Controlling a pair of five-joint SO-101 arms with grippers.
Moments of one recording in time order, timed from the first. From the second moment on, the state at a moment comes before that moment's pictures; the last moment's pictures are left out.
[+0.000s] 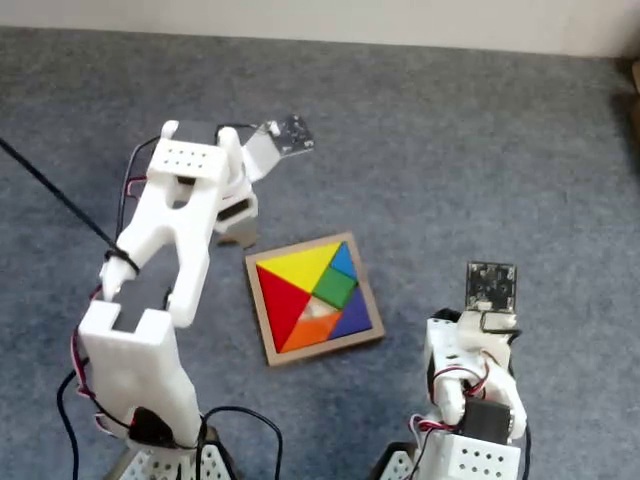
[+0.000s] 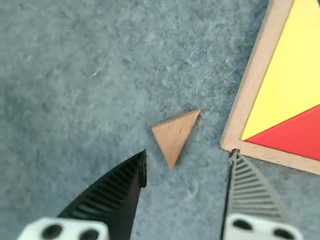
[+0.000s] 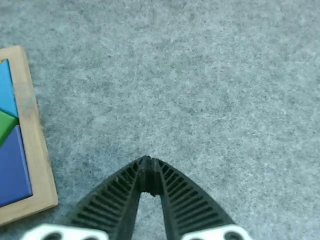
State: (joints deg) left arm 1.6 23.2 -9.5 77.6 -49.0; right arm 5.0 -104.3 95.8 60.3 9.5
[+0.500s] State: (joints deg) left arm -2.6 38.0 -20.4 77.6 -49.6; right arm 5.0 -104.3 95.8 60.3 9.5
